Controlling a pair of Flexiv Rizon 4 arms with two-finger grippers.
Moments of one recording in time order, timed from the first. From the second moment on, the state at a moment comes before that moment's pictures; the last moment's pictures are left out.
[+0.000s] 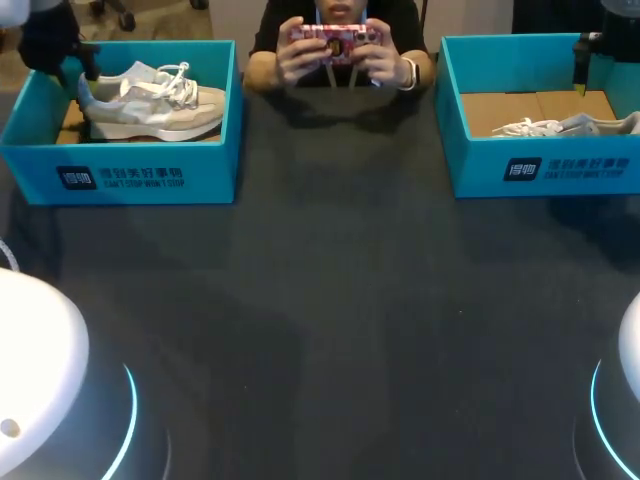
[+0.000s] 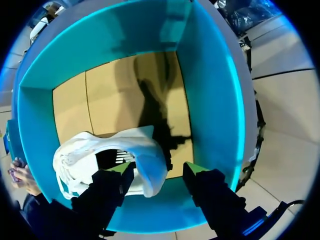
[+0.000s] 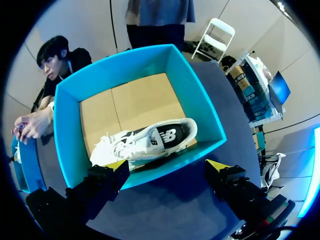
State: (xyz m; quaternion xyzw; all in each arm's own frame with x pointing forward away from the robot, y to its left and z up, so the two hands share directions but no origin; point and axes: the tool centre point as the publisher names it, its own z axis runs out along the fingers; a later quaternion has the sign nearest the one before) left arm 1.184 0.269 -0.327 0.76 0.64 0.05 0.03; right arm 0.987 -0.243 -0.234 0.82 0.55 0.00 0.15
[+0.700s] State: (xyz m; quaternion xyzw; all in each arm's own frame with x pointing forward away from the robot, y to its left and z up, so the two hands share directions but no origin) left arm 1.194 0.271 -0.368 0.76 0.65 0.03 0.01; right arm 0.987 -0.243 -0.234 0.82 0.55 0.00 0.15
